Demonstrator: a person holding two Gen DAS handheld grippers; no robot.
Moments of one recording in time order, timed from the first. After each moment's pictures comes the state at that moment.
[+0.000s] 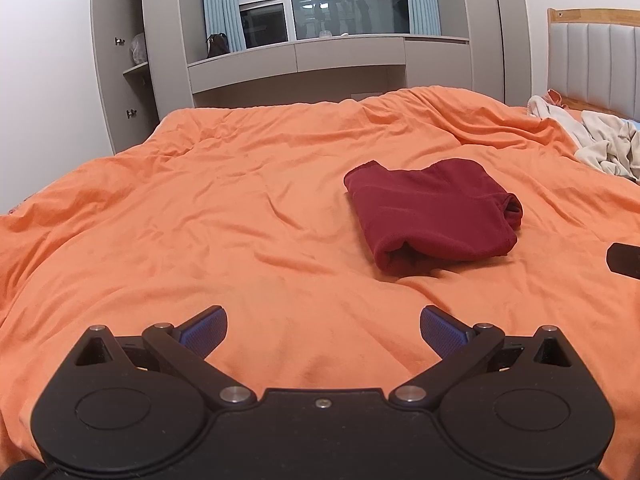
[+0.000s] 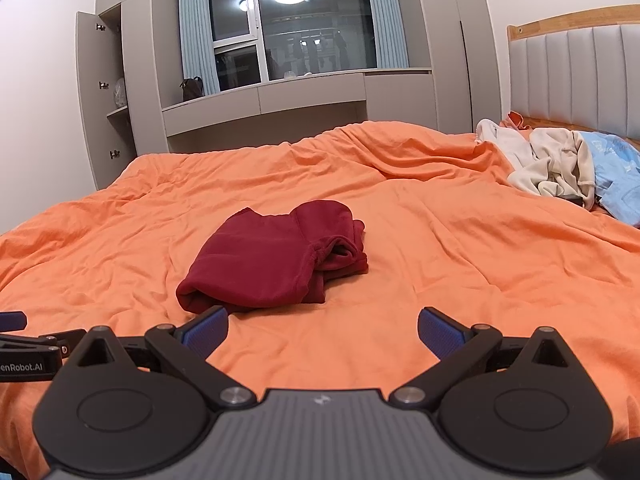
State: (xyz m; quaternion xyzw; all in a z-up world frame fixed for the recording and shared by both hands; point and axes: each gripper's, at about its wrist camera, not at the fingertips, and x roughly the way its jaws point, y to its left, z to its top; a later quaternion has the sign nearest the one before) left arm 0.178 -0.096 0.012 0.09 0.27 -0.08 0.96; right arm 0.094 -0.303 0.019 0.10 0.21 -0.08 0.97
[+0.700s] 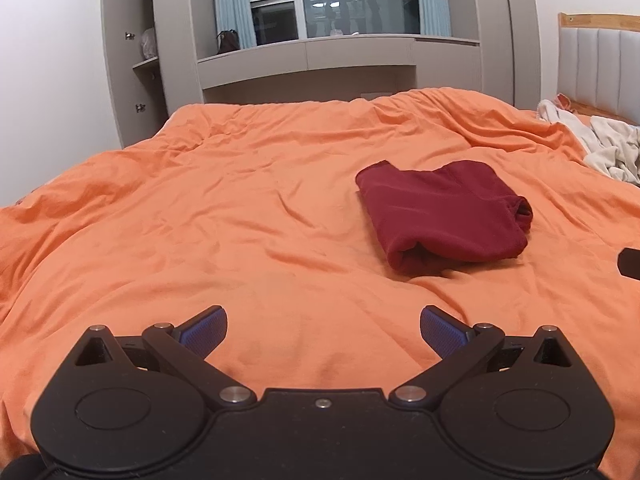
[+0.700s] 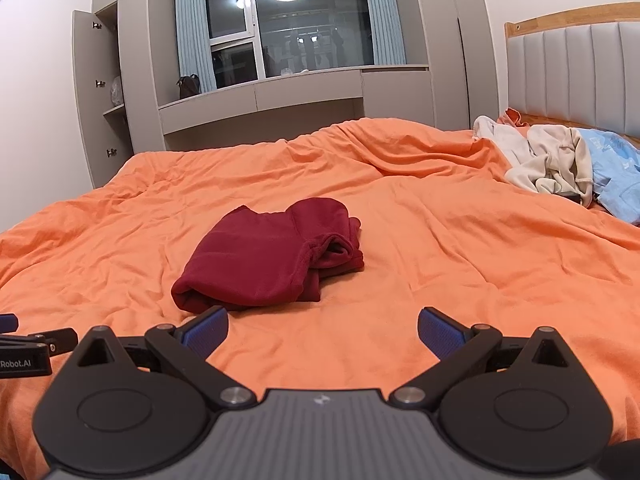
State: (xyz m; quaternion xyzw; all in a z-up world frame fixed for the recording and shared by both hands) left arm 0.180 -0.089 0.008 0.08 0.27 -0.07 0.96; right arm 0.093 -0.302 0.016 0.10 0.22 -0.09 0.97
